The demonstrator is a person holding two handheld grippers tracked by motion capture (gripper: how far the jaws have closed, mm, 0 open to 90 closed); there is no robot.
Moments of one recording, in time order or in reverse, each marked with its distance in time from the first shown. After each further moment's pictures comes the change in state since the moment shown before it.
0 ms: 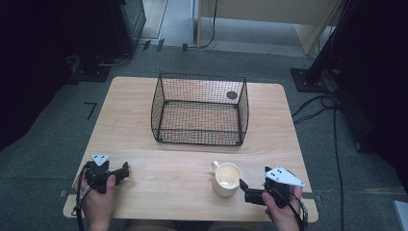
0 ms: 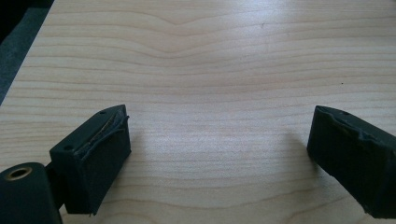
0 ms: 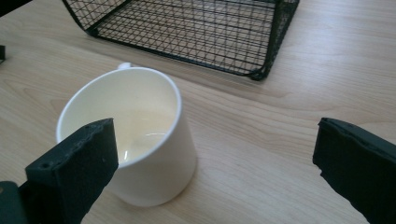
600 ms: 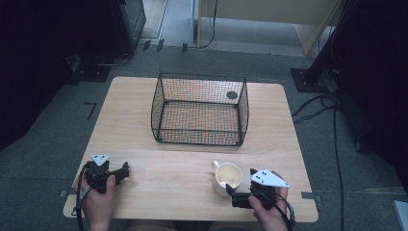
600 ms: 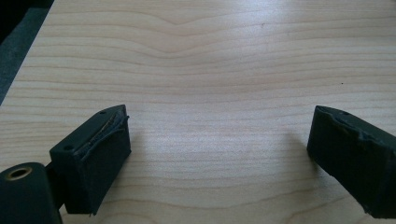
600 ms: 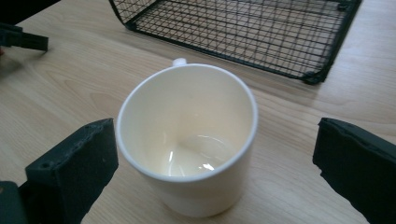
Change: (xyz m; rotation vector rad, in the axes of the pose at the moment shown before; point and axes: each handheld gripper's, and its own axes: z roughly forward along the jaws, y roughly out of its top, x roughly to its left) left arm 0.000 0.000 0.000 -0.001 0.000 0.000; right arm 0.028 -0.003 0.016 0.010 0.097 -0.040
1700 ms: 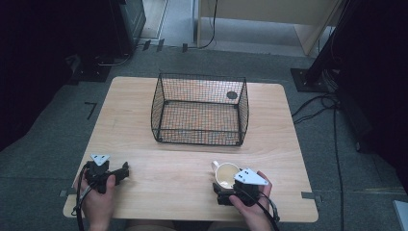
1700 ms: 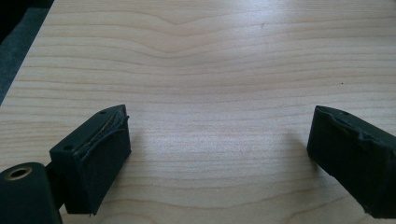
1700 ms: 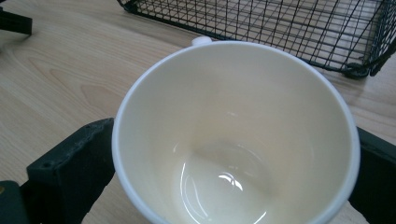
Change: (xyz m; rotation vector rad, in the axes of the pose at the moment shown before) left arm 0.000 0.000 0.000 0.000 0.000 0.000; right arm 0.018 -0.012 0.043 0.019 -0.013 -0.018
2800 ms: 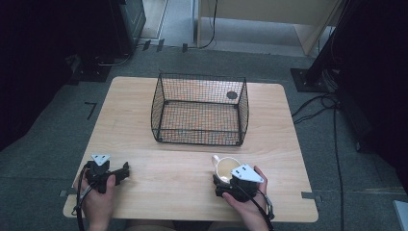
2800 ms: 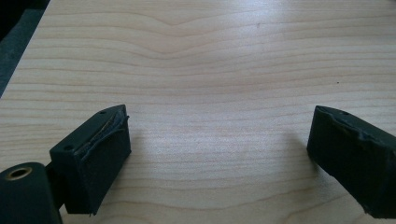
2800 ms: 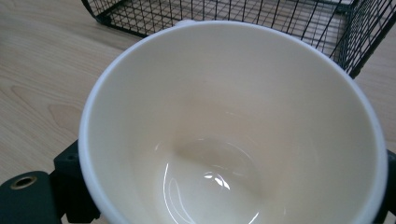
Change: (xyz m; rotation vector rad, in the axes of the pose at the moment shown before) left arm -0.001 0.000 0.000 -0.002 -0.008 0.009; right arm 0.004 0.011 0.008 -0.028 -0.108 -0.012
